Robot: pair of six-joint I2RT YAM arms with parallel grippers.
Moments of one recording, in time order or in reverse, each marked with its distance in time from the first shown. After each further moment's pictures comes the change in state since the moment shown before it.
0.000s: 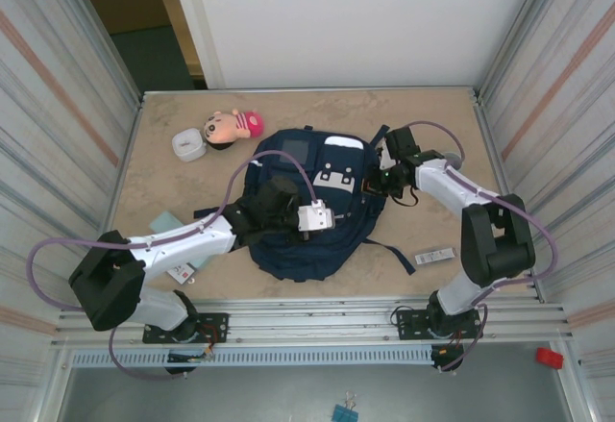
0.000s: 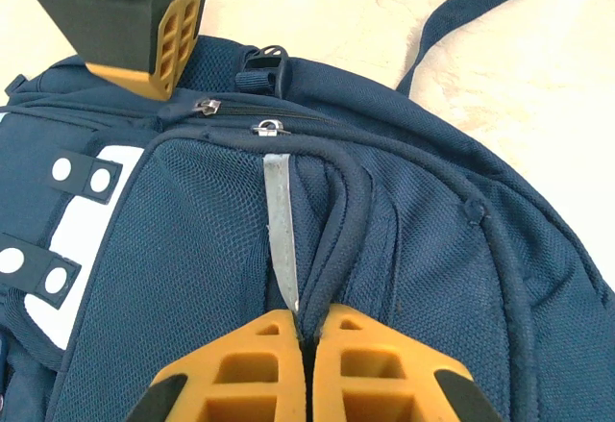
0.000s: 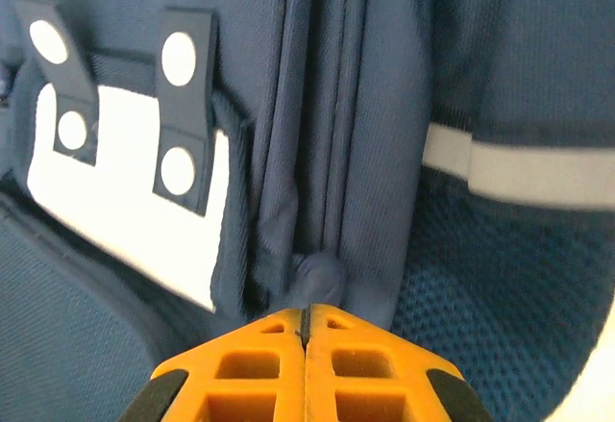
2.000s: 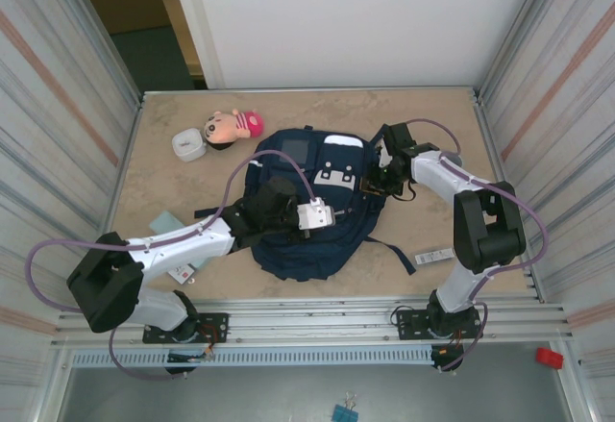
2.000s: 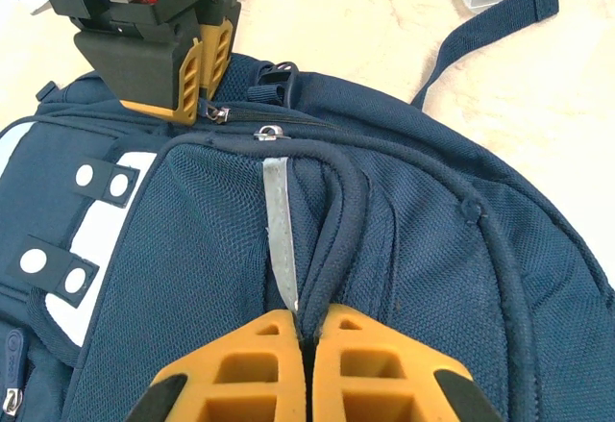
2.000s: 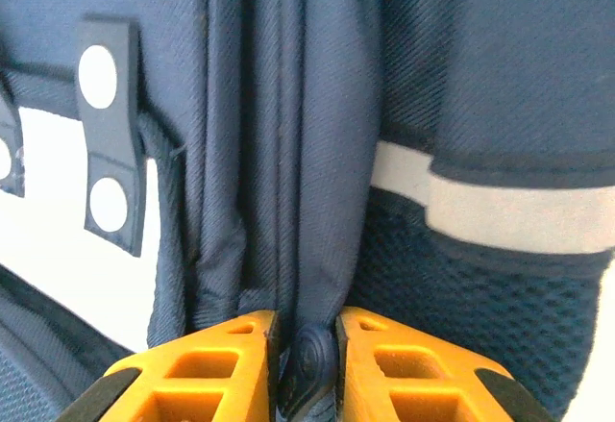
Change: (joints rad) left arm -0.006 -0.014 -0.023 0.057 -0.010 -0.033; right arm -0.023 0.119 0.087 -0.049 0.039 -0.024
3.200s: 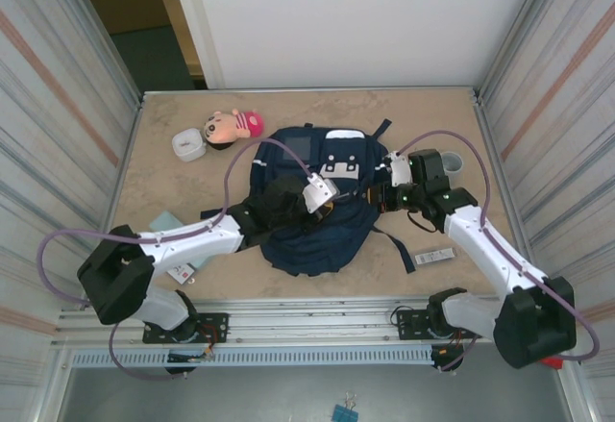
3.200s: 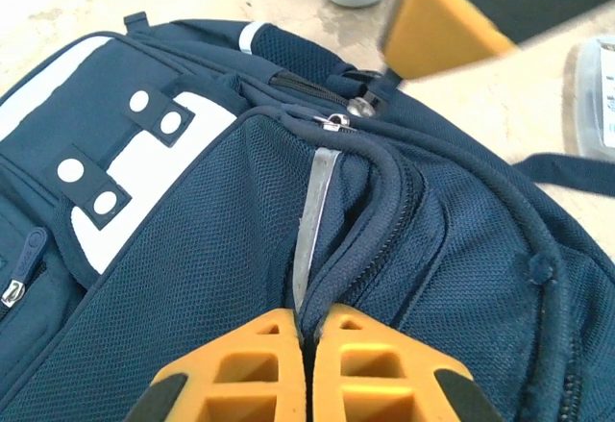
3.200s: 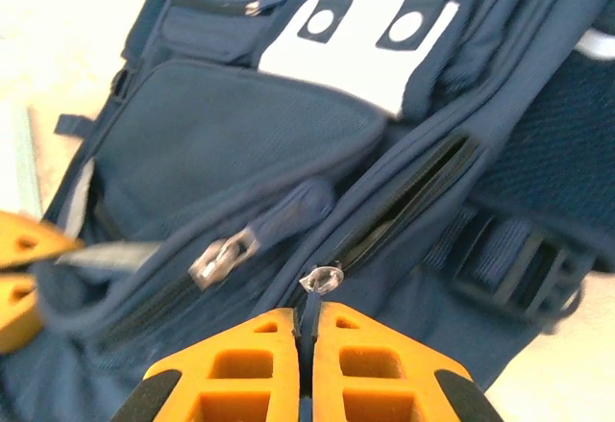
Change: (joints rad) left arm -0.026 0.072 0.048 0.133 -0.199 -0.460; right arm 0.045 -0.592 -0.362 0.172 -0.134 -0.234
